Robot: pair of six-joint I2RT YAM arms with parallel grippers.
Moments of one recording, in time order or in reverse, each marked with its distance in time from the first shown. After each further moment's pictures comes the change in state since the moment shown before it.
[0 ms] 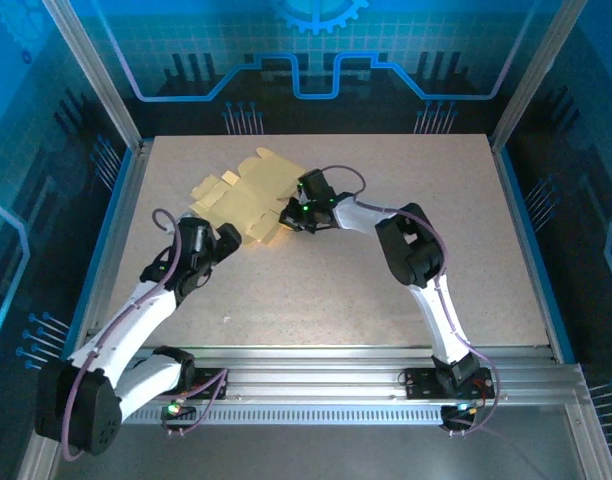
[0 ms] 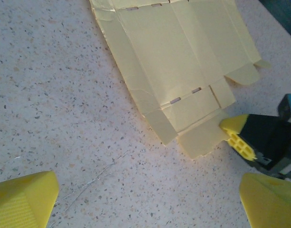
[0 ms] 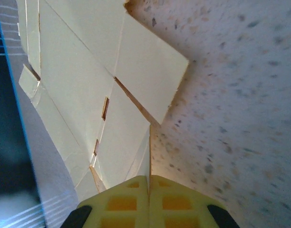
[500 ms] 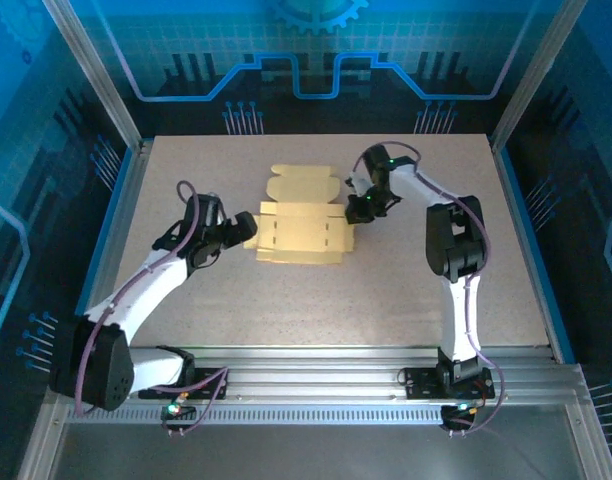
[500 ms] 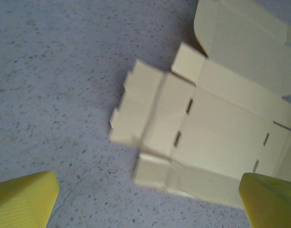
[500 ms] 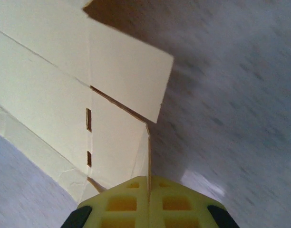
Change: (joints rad) left arm 0.001 0.241 0.197 -0.003 0.147 0.195; right arm -0.315 -0.134 0.066 -0.763 -0.012 -0.914
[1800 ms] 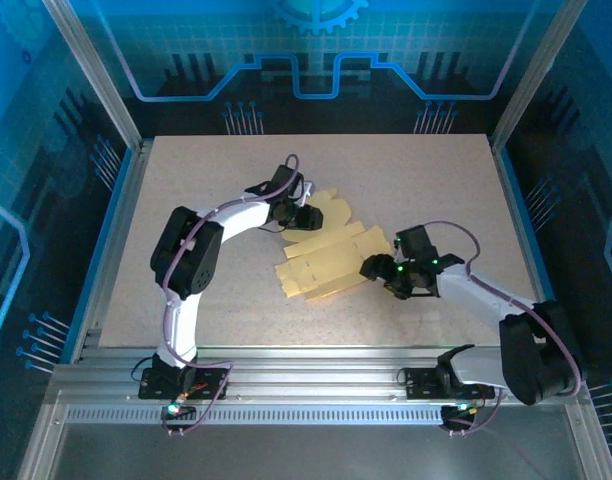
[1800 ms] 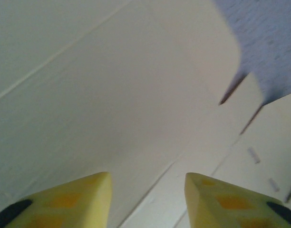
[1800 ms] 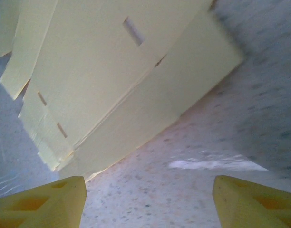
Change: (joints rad) left arm -0.219 0.831 0.633 -0.008 0.313 0.273; right arm 0.104 -0.898 -1.144 0.614 0.086 0.876
